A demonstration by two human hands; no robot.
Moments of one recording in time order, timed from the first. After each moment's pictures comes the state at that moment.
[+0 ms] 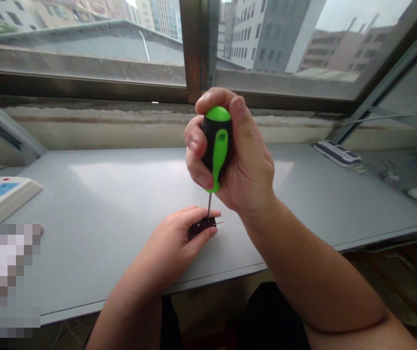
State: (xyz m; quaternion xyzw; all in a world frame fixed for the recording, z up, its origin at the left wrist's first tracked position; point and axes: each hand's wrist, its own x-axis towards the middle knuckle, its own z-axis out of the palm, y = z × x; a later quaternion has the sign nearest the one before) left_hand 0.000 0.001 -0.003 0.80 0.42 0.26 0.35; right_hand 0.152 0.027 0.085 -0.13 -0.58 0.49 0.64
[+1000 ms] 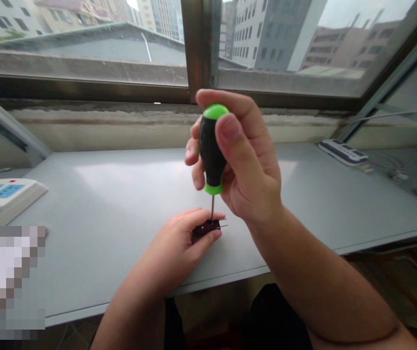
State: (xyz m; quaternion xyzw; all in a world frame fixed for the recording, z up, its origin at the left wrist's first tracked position) left_hand -0.002 -0.001 -0.001 0.80 0.41 0.25 0.36; right_hand 0.142 0.020 0.073 -0.15 -0.53 0.43 0.71
